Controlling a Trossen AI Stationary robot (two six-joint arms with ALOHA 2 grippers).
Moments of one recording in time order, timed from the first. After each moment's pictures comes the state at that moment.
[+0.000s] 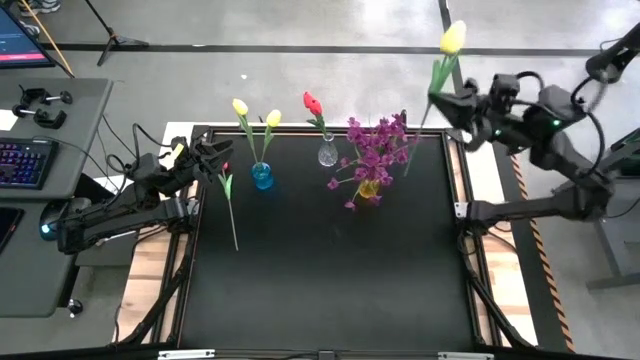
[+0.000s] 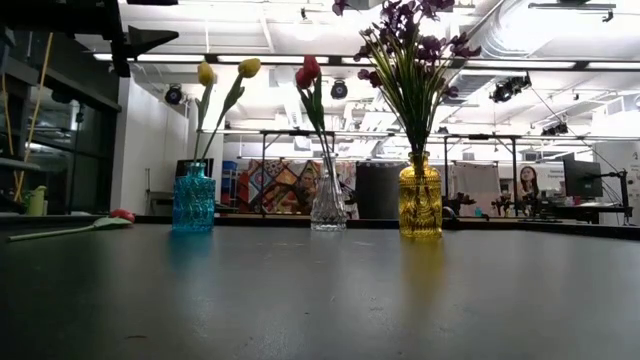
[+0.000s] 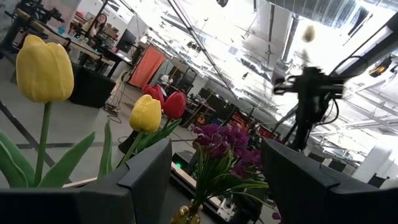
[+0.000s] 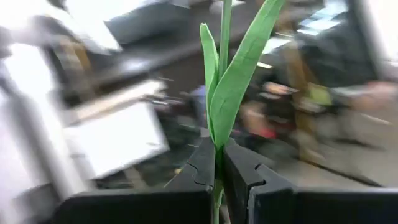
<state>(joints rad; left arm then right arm) 0.40 0.27 0.35 0.16 -0.11 -0.55 -0.33 0.90 1.41 -0.31 0.05 0.38</state>
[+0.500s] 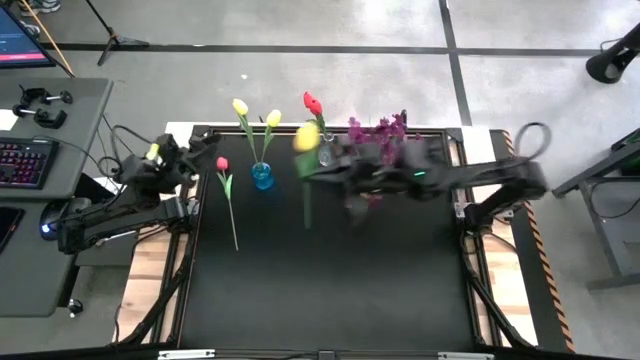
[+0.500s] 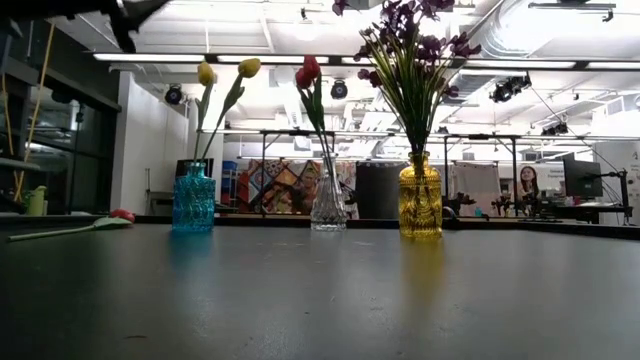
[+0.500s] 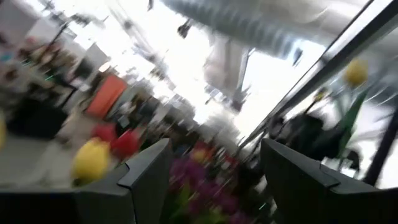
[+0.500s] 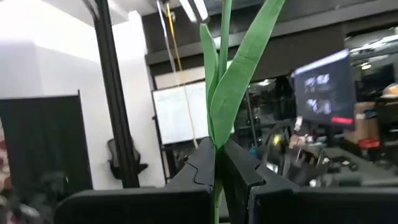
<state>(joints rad) 0.40 0.27 0.35 0.35 -0.03 -0.56 0.10 1.47 1.44 0.40 -0.03 0.18</state>
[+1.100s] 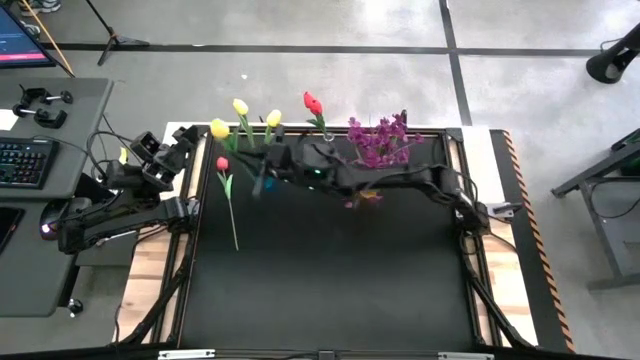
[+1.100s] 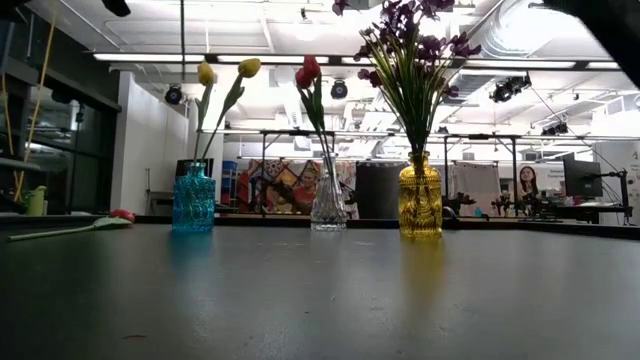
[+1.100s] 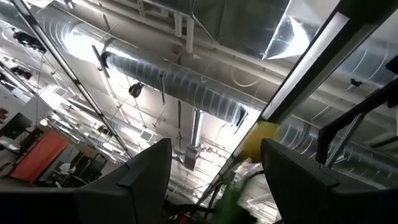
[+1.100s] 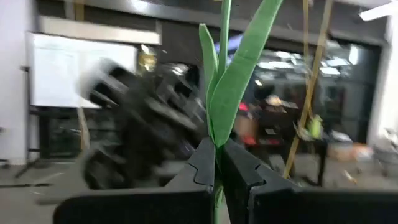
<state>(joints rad) 0.40 0.27 0.35 0.70 0.00 -0.63 -0.01 2.17 2.01 0.46 0.15 -0.16</state>
